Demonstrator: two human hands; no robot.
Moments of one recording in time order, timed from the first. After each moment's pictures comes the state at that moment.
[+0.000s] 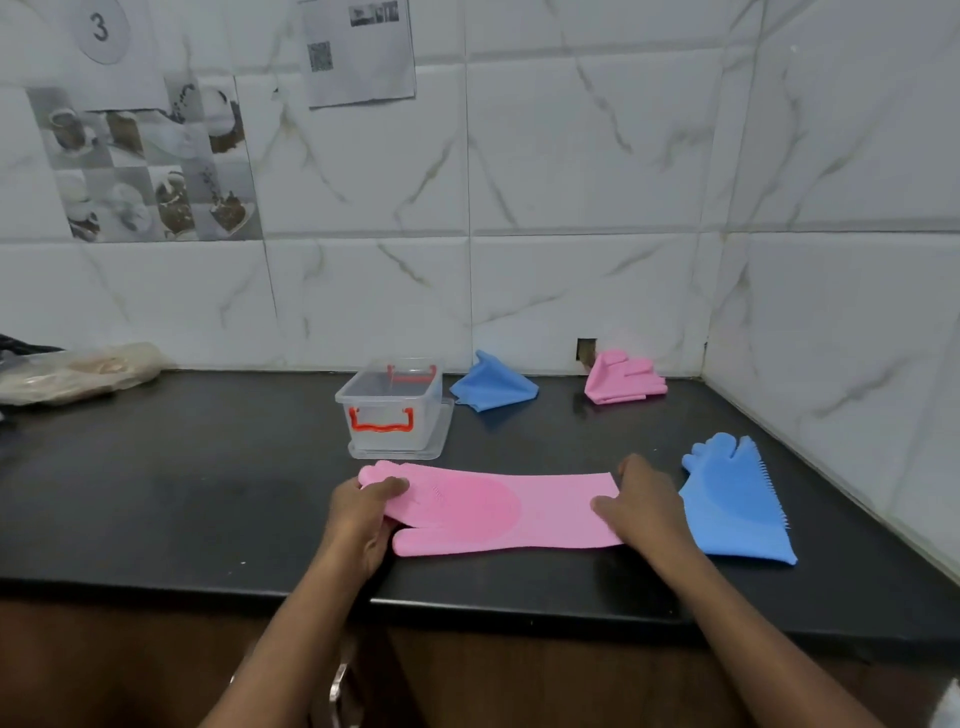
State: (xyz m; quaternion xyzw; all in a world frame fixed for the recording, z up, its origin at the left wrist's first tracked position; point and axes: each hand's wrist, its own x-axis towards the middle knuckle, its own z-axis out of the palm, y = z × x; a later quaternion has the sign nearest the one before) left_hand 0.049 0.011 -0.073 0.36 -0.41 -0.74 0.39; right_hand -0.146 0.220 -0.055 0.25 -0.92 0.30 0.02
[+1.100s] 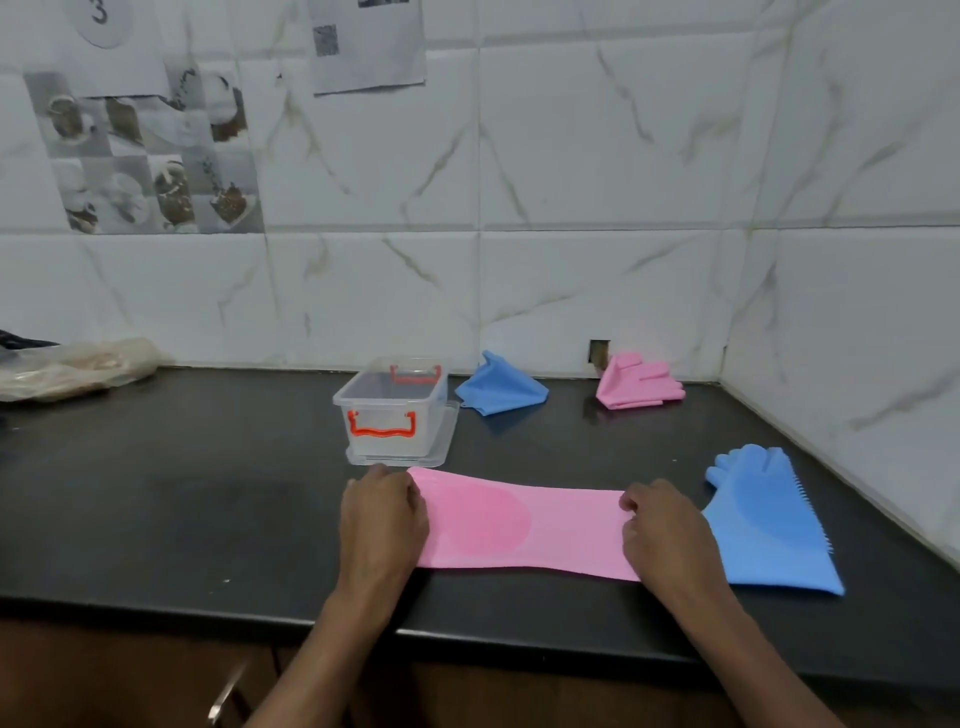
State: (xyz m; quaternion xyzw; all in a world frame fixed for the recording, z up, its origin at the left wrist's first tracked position) left_hand 0.035 0.017 -0.081 0.38 -0.83 -0.06 0.40; right_hand -0.155 0.221 -0.077 0.31 -0.91 0.24 0.13
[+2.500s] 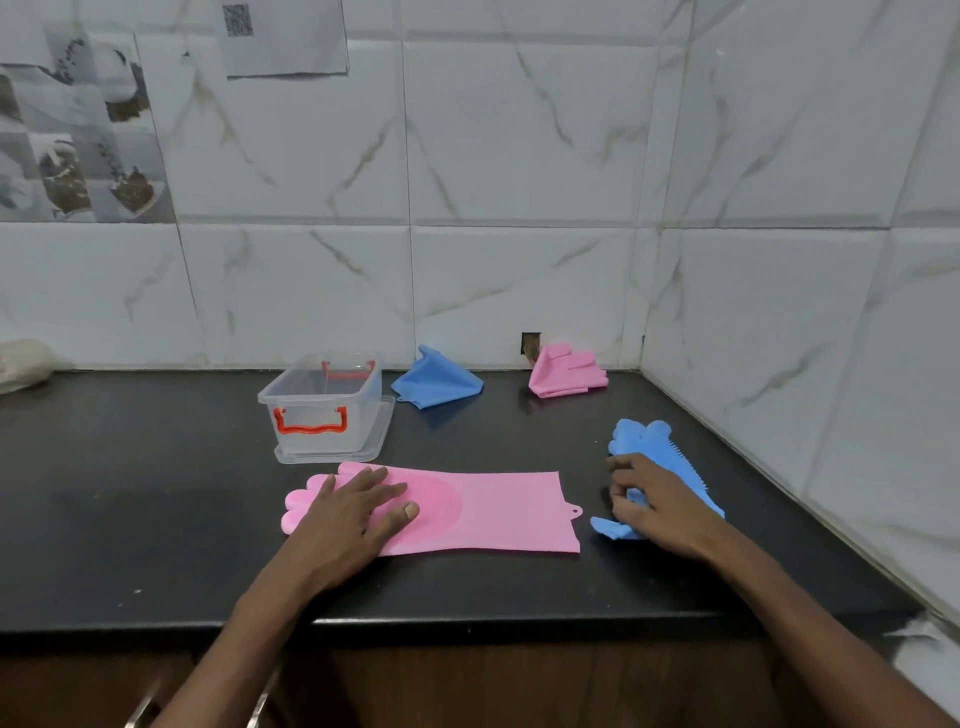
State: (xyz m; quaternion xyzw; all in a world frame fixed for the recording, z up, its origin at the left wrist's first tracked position) left_hand 0.036 0.024 -0.079 0.22 -0.95 -0.17 0.16; right_hand -0.204 0.304 -0.058 0.46 -0.84 0.28 -0.02
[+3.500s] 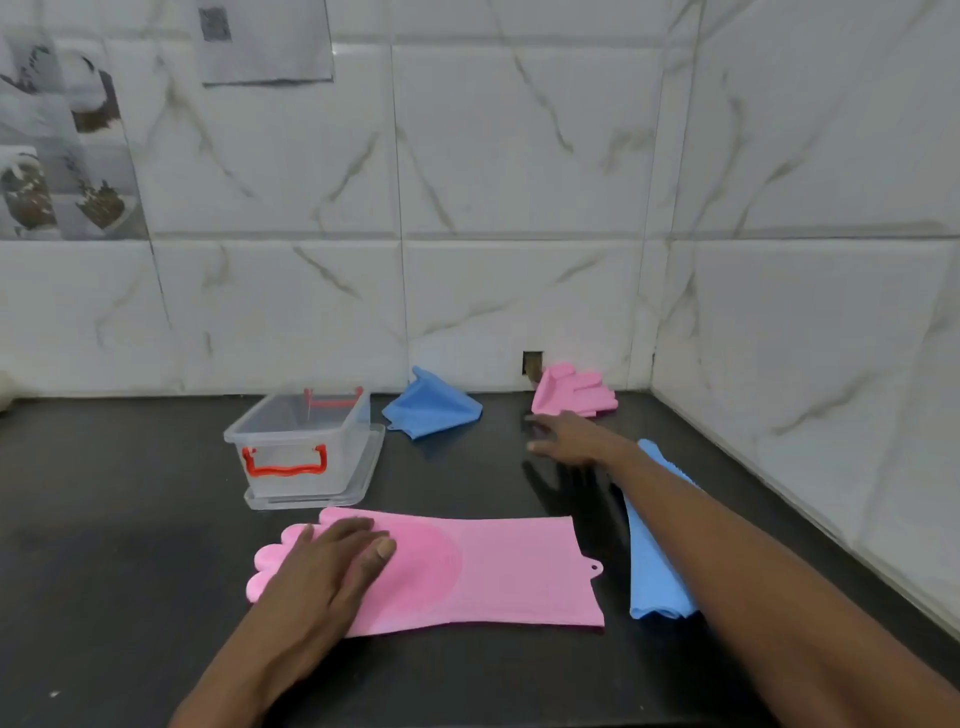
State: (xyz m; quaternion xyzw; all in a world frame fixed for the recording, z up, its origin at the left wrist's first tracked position) left_hand 0.037 0.027 -0.078 0.23 -0.91 -0.23 0.25; right_hand -0.317 0.136 -0.028 0.45 -0.88 0.14 -0.05
